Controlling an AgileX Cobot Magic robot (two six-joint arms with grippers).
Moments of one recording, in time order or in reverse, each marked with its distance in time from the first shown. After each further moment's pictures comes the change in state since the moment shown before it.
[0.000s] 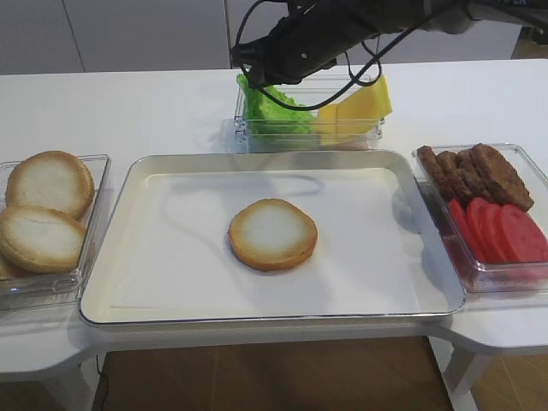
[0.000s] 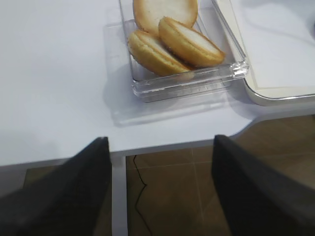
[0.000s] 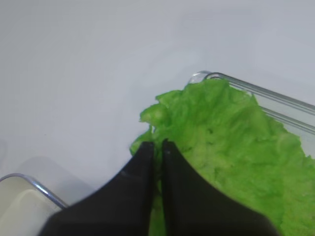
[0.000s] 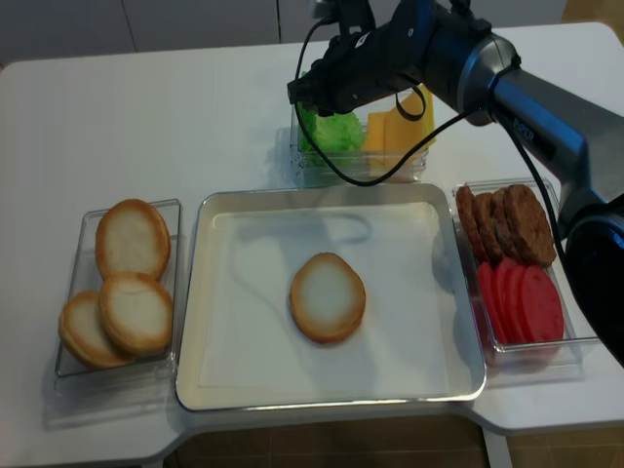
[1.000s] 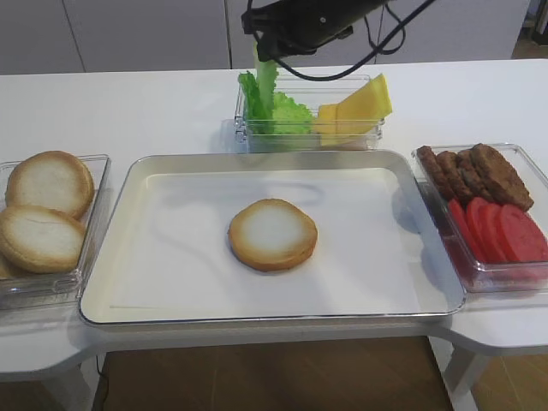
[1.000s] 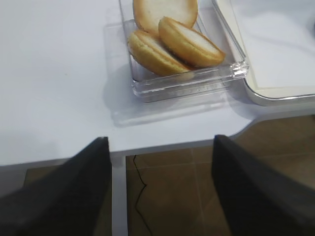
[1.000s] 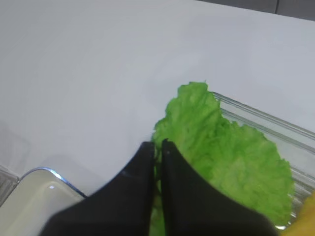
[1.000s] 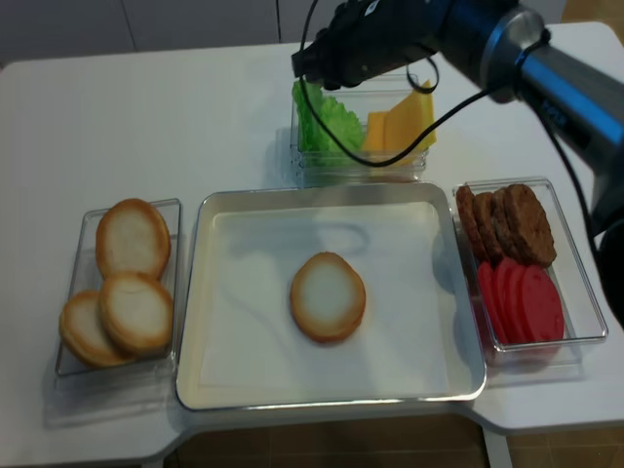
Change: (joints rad) left arm 0.000 0.000 0.000 0.000 0.000 0.000; right arm -0.023 -0.085 0.000 -0.022 0.073 0.001
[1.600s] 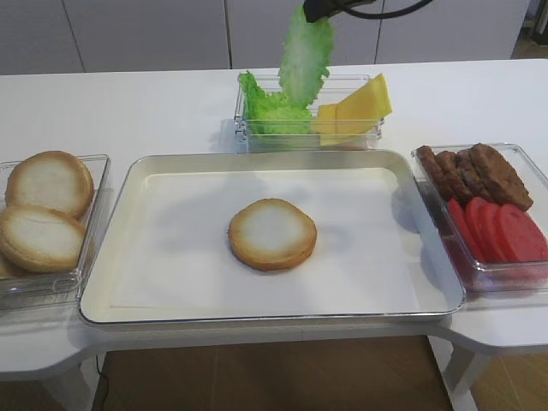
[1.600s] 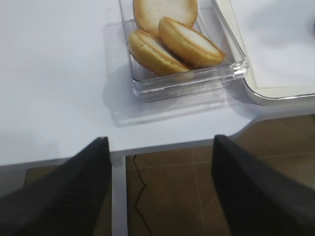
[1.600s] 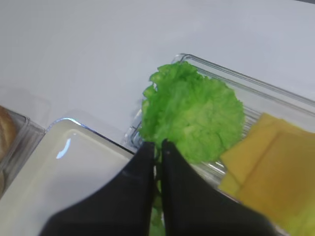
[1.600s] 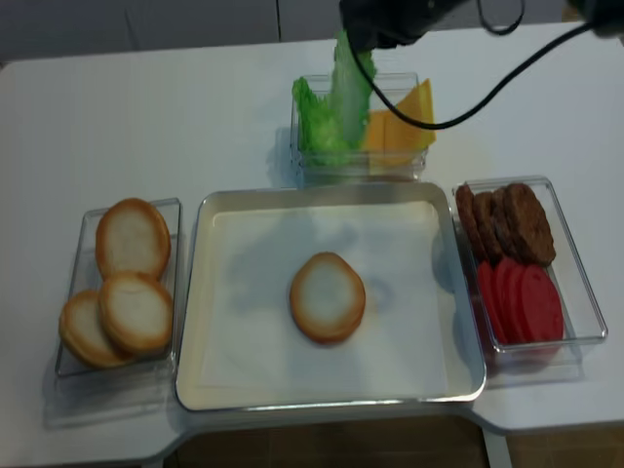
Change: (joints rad) left arm 0.000 0.000 0.000 0.000 0.000 0.000; right arm -0.064 -0.207 0.000 -0.157 0.306 0.162
